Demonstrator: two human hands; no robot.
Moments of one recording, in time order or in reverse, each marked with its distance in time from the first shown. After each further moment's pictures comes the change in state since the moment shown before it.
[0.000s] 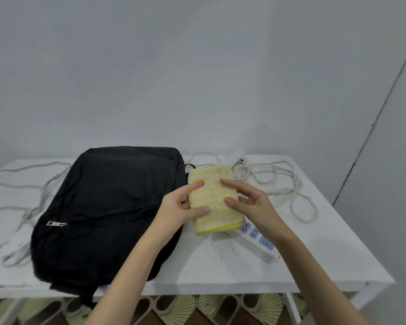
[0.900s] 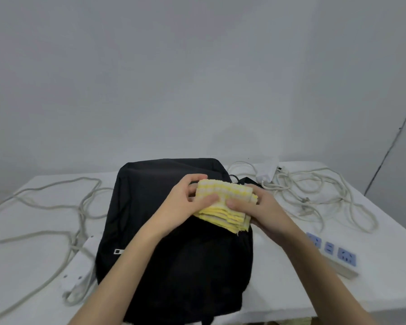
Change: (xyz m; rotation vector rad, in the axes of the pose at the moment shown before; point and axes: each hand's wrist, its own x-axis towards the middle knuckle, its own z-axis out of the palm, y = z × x) left_hand 0.028 0.040 -0.157 0.206 -0.140 0.027; right_hand 0.067 -0.003 0.144 -0.045 0.070 0.169
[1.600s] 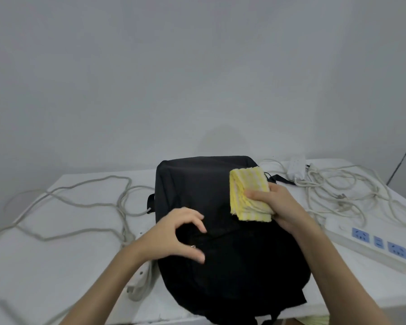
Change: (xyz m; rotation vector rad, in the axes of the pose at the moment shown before) left_hand -0.060 -0.058 -0.138 0.503 -0.318 0.097; right_hand 0.035 0.001 0.087 0.013 0.234 0.104
